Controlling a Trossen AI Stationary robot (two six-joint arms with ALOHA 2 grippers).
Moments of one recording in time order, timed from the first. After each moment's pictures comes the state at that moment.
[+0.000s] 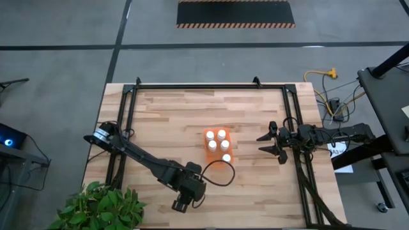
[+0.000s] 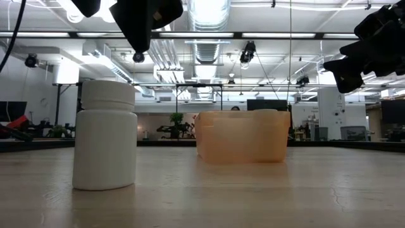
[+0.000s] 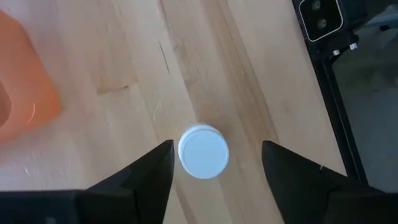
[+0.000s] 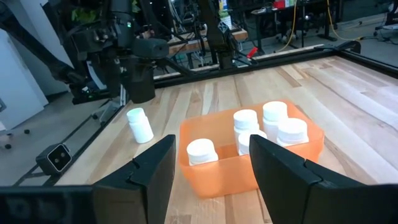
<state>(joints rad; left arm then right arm) -0.50 1.87 1.60 -0.87 0.02 -0.20 0.12 0.09 0.01 0.00 0.00 0.26</state>
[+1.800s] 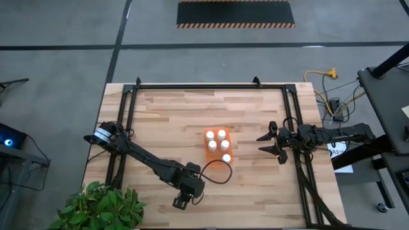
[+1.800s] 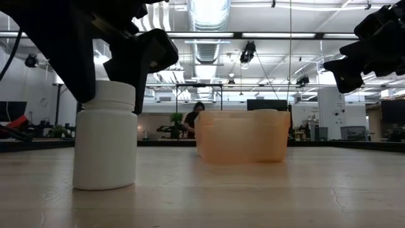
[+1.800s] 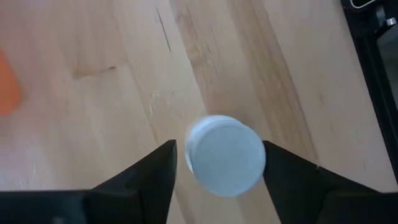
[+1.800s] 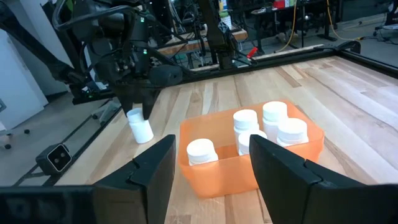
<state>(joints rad) -0.47 1.87 1.39 -0.65 0.05 -0.18 0.12 0.09 0.01 0.00 0.00 0.26</state>
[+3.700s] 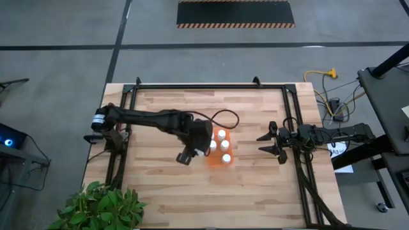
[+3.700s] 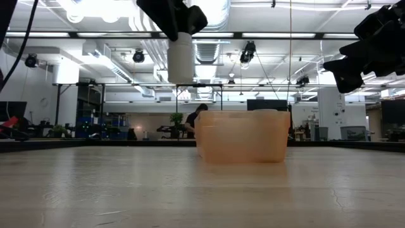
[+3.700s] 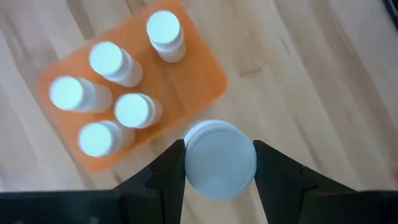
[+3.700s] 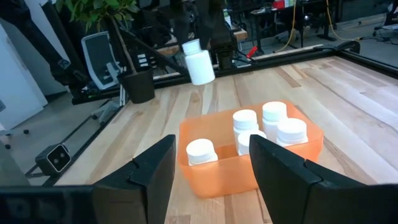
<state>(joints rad) -0.08 1.76 1.72 -1.11 0.13 0.33 0.12 0.09 0.01 0.00 0.00 0.26</state>
